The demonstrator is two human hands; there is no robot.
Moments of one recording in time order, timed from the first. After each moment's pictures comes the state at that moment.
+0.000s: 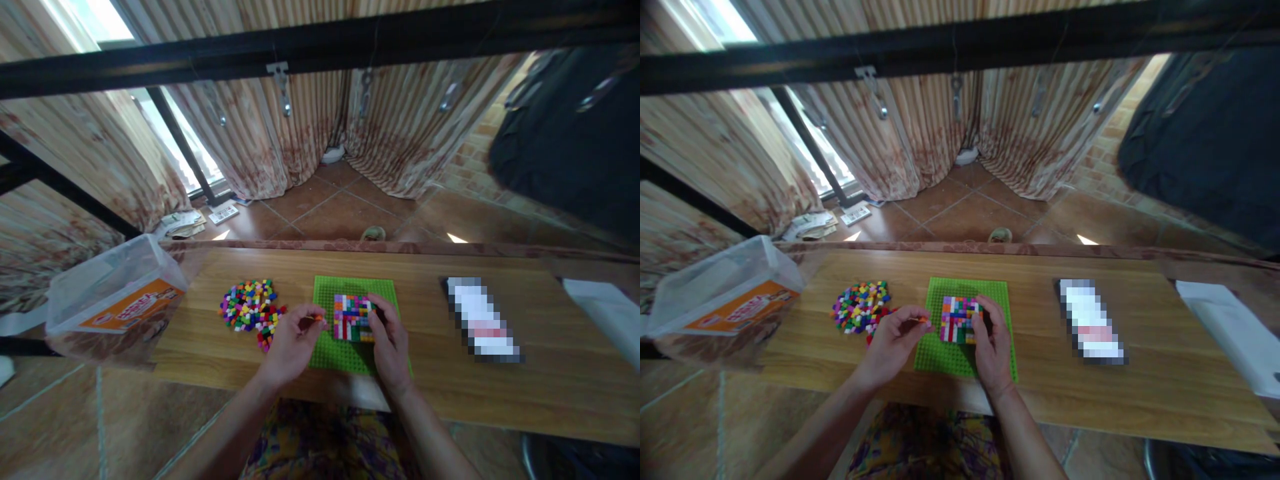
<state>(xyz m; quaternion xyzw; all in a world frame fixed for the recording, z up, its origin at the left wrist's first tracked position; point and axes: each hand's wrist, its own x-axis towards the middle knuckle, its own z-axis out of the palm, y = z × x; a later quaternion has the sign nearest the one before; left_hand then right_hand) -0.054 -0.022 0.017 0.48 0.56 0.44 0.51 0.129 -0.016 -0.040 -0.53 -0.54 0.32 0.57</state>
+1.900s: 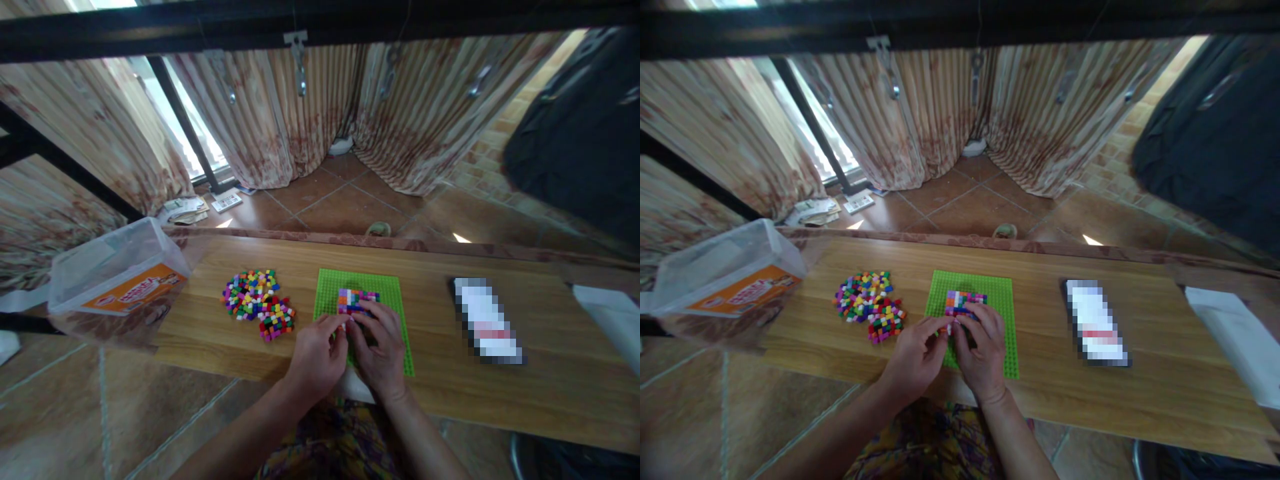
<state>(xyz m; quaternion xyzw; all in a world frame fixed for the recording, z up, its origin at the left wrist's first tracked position) -0.021 -0.046 0.021 0.68 0.57 0.34 0.31 0.116 -0.029 -0.030 -0.48 -0.70 0.08 0.52</state>
